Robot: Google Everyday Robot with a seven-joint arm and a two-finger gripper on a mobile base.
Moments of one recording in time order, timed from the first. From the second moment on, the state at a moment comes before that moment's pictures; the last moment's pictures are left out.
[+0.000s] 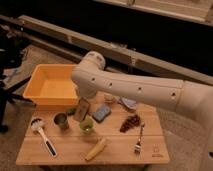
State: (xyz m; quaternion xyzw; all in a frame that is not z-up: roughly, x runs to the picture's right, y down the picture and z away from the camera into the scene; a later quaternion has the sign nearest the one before) arm -0.108 0.042 0.697 -0.12 -0.20 -0.52 0.82
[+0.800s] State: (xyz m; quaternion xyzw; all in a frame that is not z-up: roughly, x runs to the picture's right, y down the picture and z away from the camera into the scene) arm -0.113 0.042 0.700 -0.11 -0.21 -0.52 0.82
